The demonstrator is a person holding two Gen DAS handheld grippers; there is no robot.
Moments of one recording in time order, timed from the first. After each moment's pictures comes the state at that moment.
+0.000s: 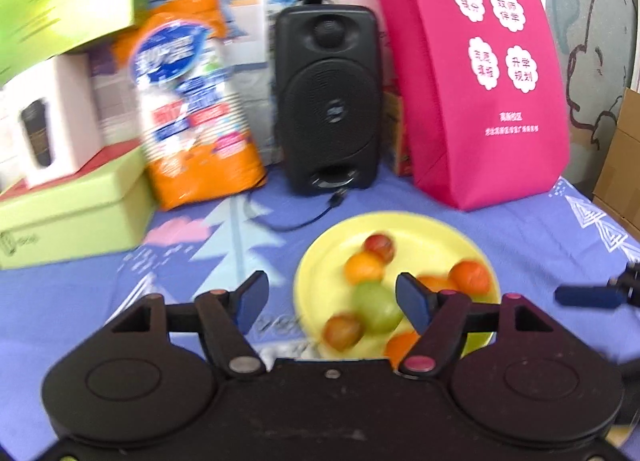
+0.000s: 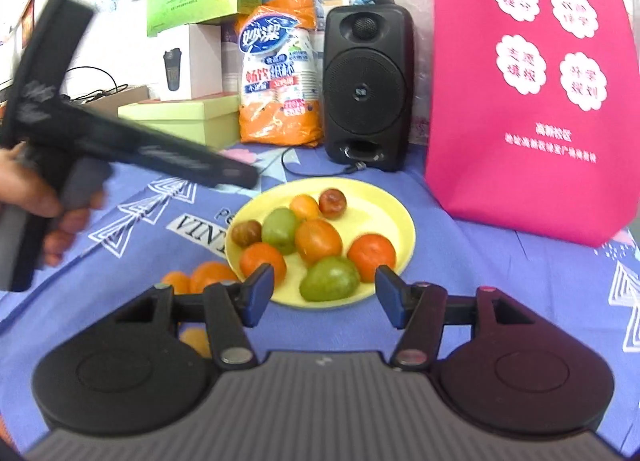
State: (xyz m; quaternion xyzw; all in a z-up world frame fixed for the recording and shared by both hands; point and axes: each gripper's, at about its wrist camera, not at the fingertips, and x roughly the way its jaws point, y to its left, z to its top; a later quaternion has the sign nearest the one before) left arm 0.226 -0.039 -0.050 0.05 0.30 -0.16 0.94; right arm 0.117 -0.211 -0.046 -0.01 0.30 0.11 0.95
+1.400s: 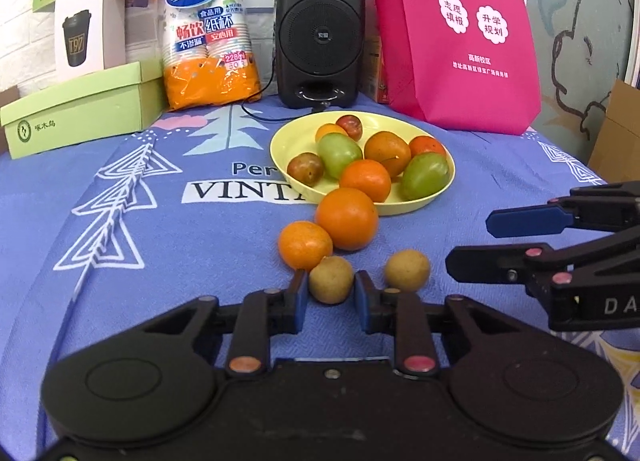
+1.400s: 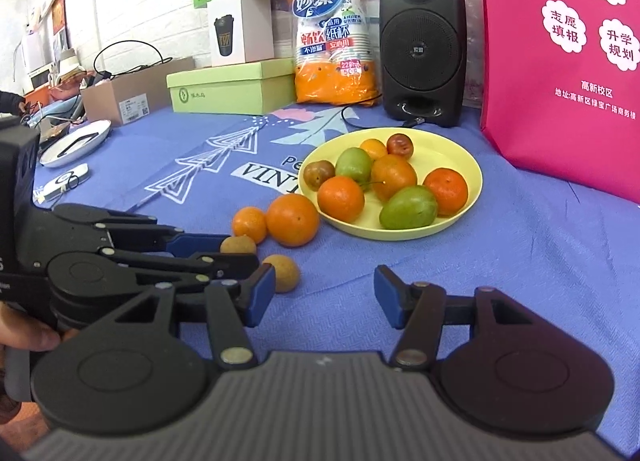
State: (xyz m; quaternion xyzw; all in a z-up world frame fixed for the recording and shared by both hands) left arm 0.111 -0.038 -0.122 0.01 0.31 -0.16 0.94; right arm 0.080 -0.179 -0.073 0.00 0.33 0.17 0.93
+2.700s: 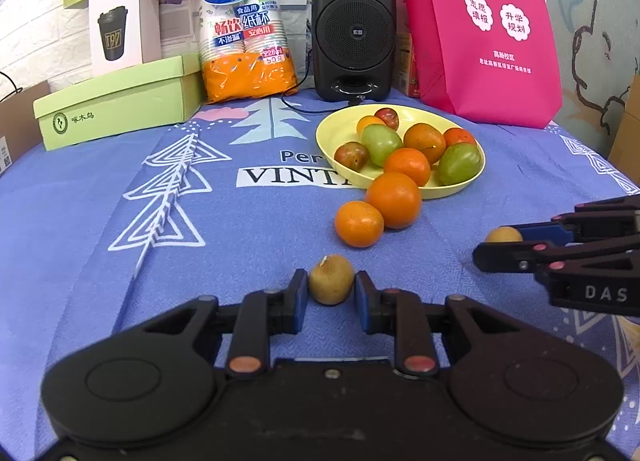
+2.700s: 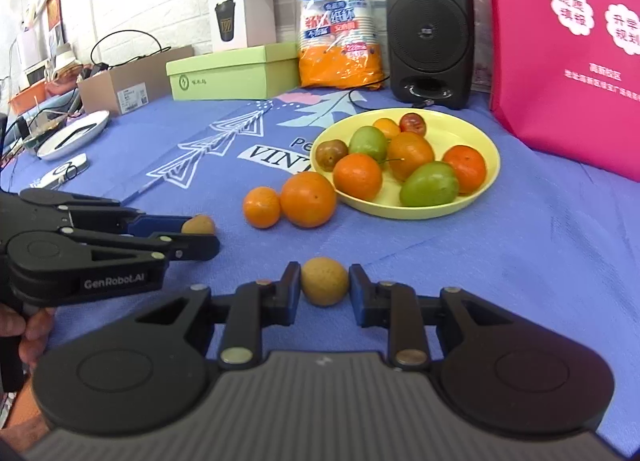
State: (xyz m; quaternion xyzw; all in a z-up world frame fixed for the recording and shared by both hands) left arm 0.095 -0.011 -0.114 0.02 0.32 -0.13 0.94; right arm 0.078 -0.166 -0.087 0.00 0.34 0.16 0.93
